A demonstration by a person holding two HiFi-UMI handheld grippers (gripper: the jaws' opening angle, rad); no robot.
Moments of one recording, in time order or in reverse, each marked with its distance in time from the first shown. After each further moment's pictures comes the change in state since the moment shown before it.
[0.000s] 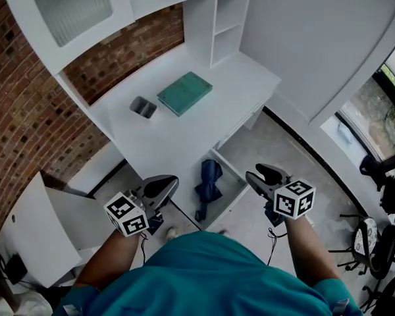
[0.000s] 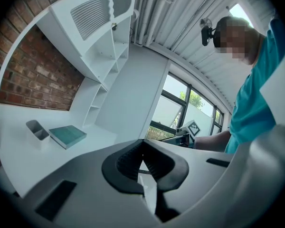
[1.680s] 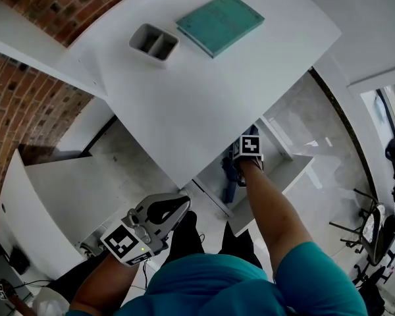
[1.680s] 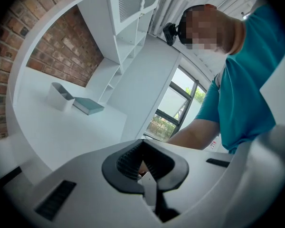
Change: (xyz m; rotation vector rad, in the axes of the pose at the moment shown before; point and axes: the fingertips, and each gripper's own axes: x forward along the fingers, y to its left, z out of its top) left arm -0.063 0.093 -0.138 -0.115 0.126 0.012; right arm 0.315 -0.095 -0.354 0.465 0.834 -0.452
